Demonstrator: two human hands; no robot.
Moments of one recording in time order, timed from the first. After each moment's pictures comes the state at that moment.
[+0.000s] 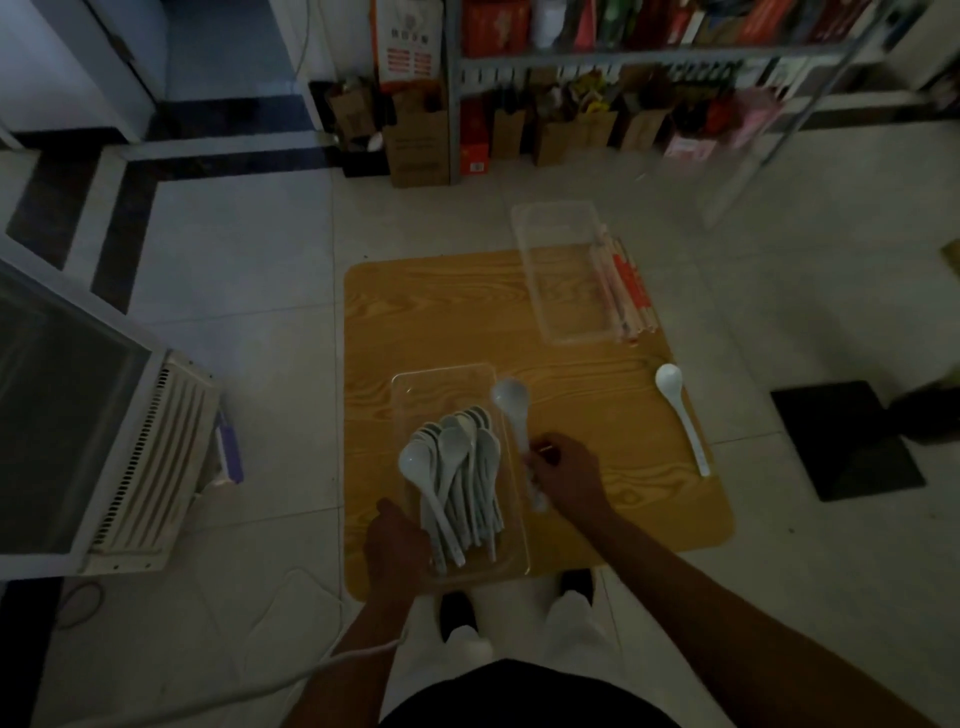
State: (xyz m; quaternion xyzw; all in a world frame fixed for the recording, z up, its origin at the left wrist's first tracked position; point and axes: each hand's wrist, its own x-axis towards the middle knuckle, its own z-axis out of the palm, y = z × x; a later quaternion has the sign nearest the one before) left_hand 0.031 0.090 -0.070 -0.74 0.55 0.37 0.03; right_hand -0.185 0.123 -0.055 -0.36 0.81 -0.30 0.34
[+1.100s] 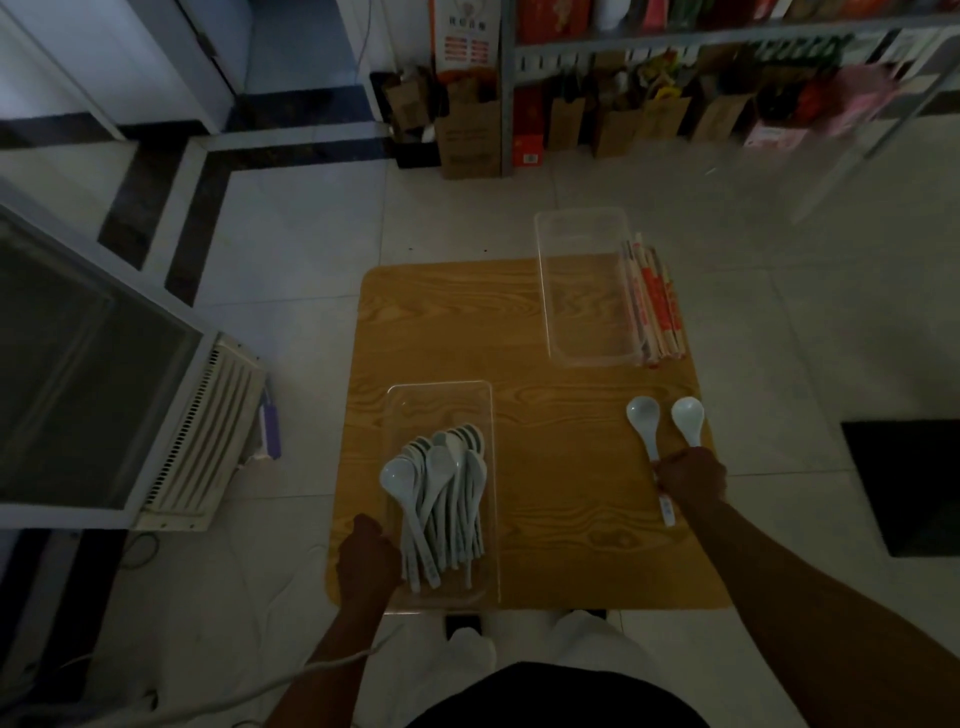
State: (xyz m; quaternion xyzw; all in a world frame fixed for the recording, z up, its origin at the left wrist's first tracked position) left_hand 0.017 0.089 -0.075 -0.80 0.49 0.35 0.03; right_hand -0.385 0.120 -0.106 -0.20 0.92 -0.10 0.33
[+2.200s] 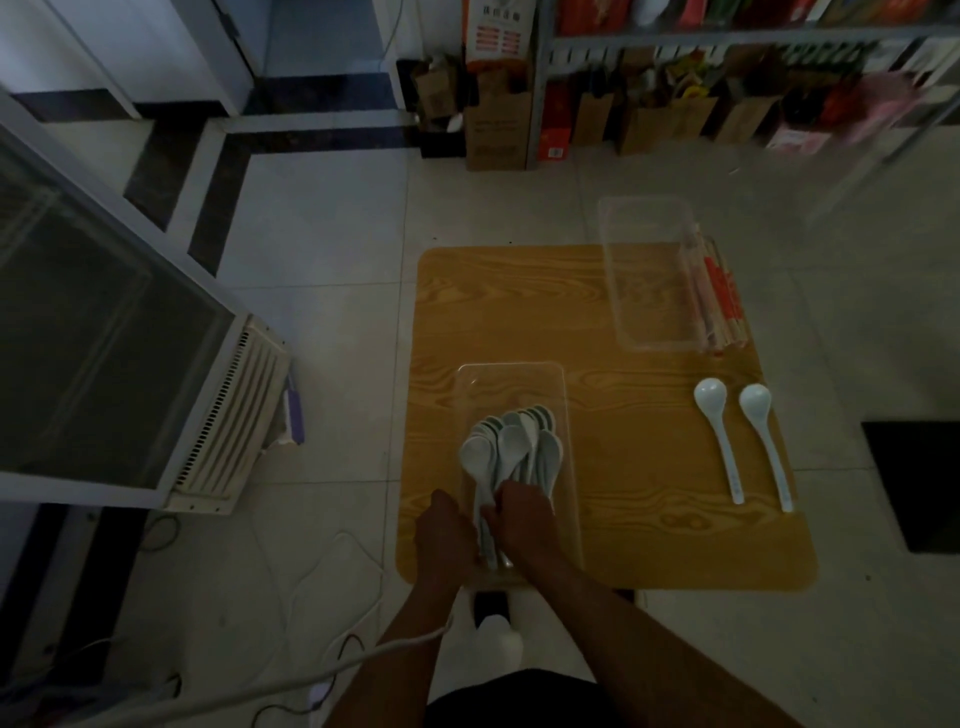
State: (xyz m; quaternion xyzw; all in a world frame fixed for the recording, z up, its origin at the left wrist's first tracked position) left_hand 0.041 0.083 -0.073 -0.74 0.52 0.42 0.00; right_hand -0.071 0.108 -0.109 -0.52 0.76 -0.13 0.37
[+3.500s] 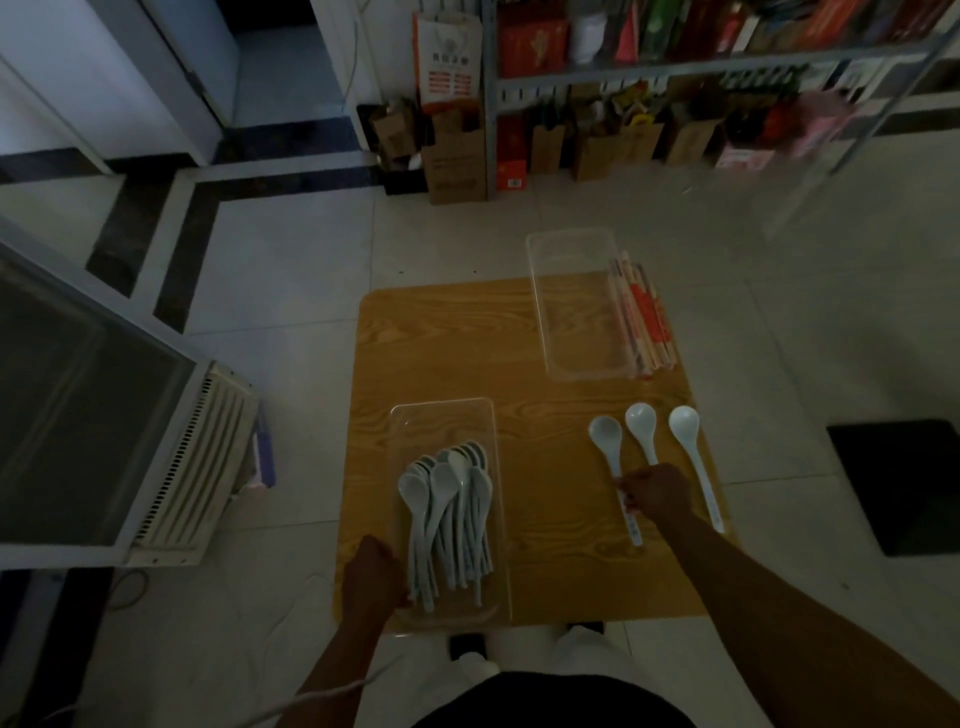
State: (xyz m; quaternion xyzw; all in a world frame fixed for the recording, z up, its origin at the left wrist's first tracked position) left_hand 0.031 0.079 -0.080 -0.77 0.47 0.43 0.02; right_hand -0.347 0.123 -0.111 -0.22 0.86 -0.20 0.40
